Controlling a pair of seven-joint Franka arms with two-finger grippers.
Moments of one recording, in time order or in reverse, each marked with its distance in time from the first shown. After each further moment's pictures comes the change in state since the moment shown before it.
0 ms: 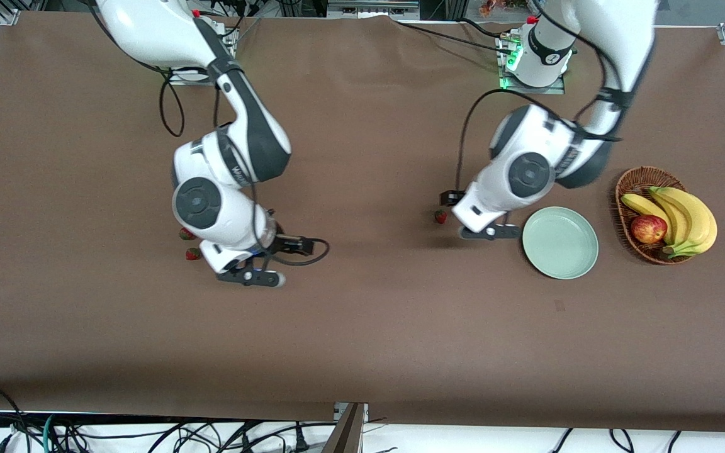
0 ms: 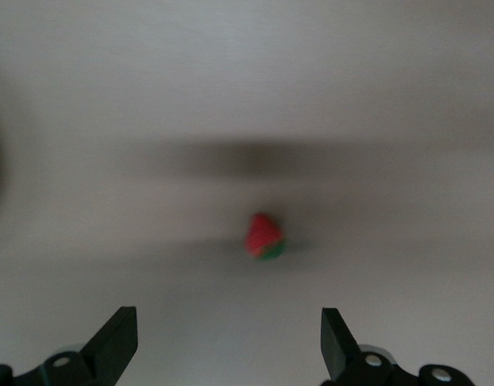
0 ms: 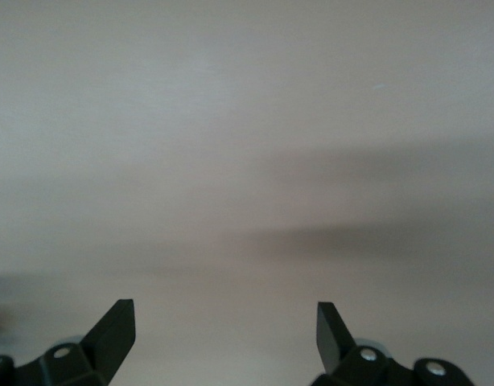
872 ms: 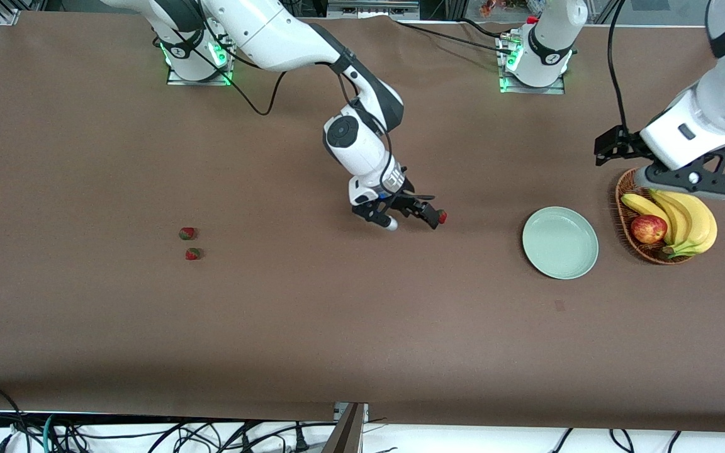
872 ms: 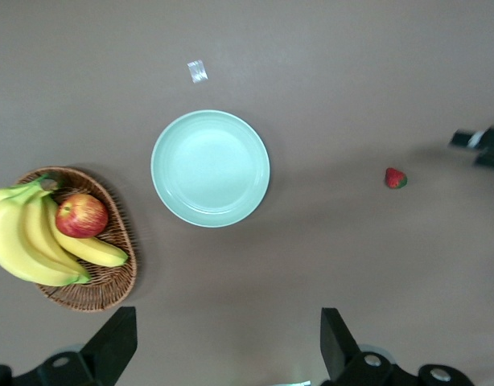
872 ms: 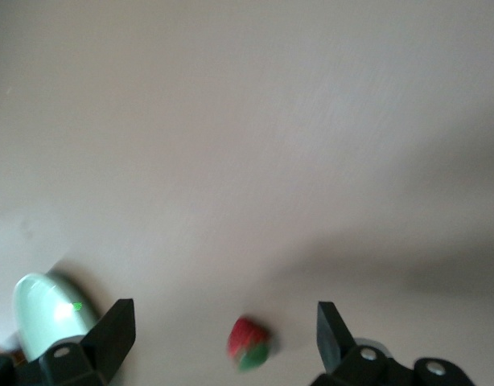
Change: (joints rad) left arm 0.286 -0.281 0.060 0.399 0.097 -0.715 0.527; right arm 0.304 0.206 0.163 -0.086 0.102 0.814 0.728
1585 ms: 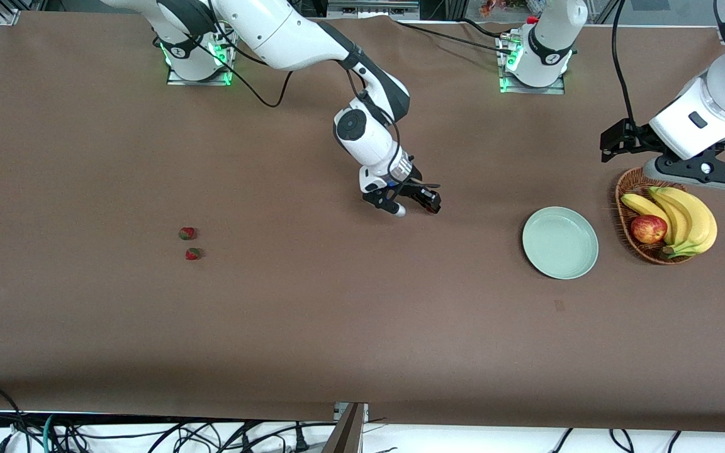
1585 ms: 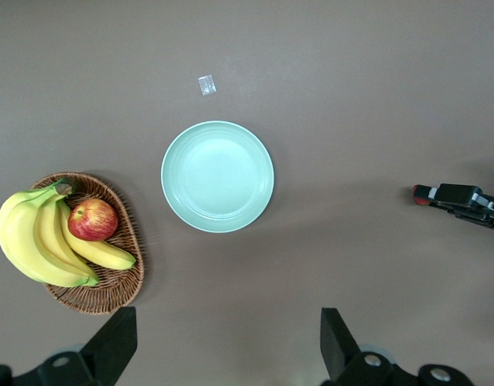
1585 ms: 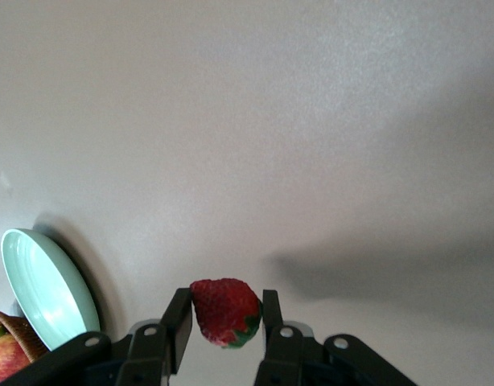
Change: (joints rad) left arm 0.006 -0.059 0.006 -0.003 0.003 0.011 -0.002; right arm 0.015 0.054 0.122 -0.044 0.084 0.188 0.019
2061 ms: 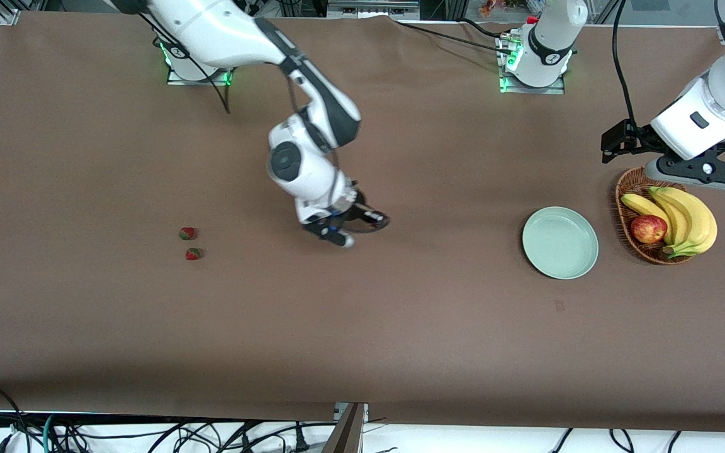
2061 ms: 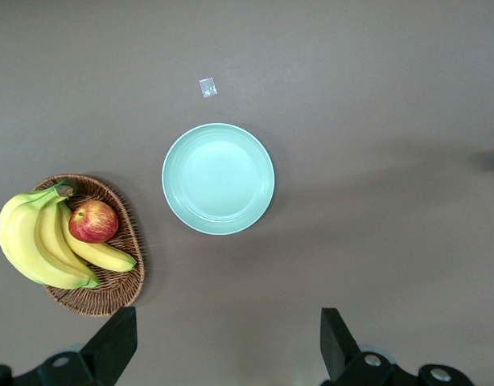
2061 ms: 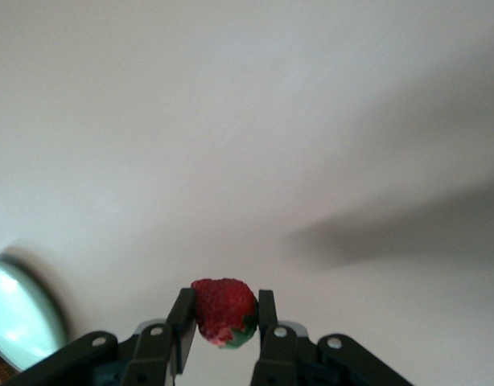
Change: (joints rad) left arm 0.001 0.000 0.000 0.000 0.000 0.005 0.000; right arm -0.157 -0.147 0.009 -0.072 0.000 -0.276 -0.154
